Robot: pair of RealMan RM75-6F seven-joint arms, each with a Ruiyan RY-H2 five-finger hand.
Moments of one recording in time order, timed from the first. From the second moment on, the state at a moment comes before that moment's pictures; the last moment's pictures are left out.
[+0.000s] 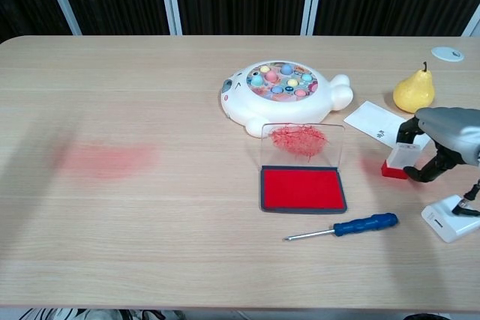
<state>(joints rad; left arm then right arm) -0.13 -1.07 -0.03 -1.67 1.42 1.37 0.08 0.49 -1.66 0.19 -1.56 -0.81 1.22 -0.74</state>
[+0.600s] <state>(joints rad) -0.13 -1.07 -0.03 -1.67 1.41 1.37 0.08 0.50 -1.67 0.18 -1.55 -0.80 1.22 -0.73</state>
